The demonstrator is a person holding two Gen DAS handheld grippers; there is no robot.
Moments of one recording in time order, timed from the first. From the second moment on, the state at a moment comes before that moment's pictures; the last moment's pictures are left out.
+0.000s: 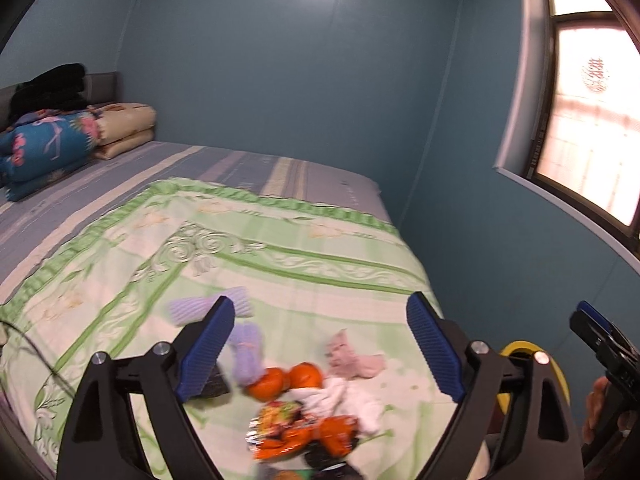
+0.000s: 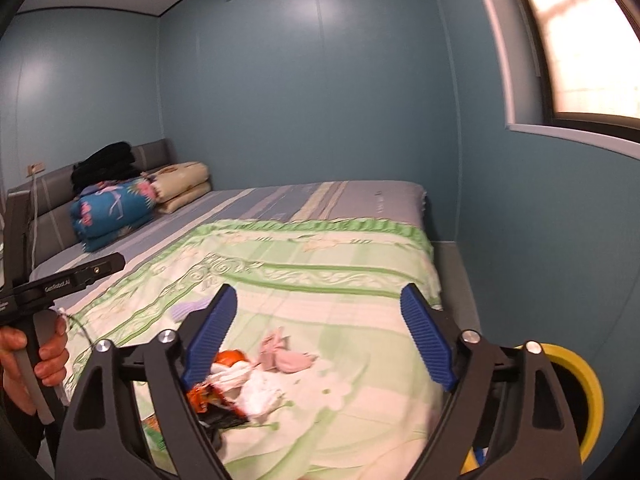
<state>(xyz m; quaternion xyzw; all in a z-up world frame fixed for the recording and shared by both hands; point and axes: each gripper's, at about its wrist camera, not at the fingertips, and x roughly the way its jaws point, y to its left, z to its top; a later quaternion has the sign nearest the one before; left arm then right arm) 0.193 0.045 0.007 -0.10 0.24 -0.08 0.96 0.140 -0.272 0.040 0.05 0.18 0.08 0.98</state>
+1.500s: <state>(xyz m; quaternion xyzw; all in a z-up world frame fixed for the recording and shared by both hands) 0.255 0.141 -0.167 -0.10 0.38 0.02 0.92 0.163 -0.122 -0.132 -0.02 0.39 0.24 0.89</state>
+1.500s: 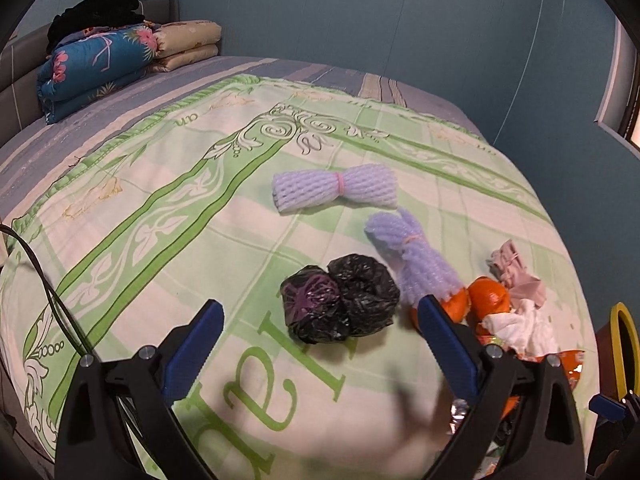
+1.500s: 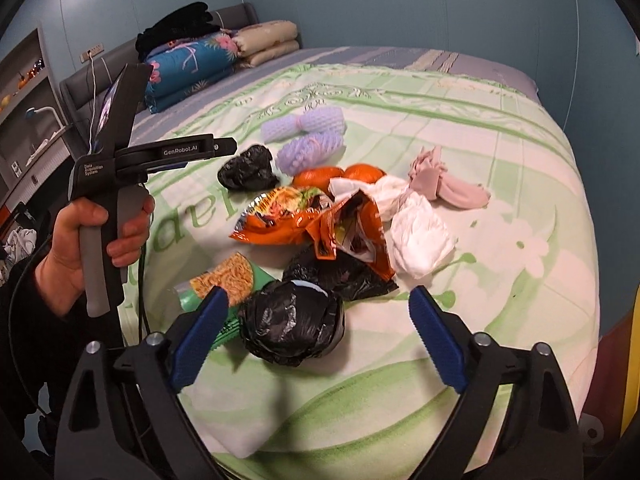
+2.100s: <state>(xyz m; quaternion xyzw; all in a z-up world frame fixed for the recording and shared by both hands) 0.297 0.108 -0.197 -0.03 0.44 -0.02 0.90 0.184 -0.113 -0.156 -0.03 0.43 0.24 0.87</state>
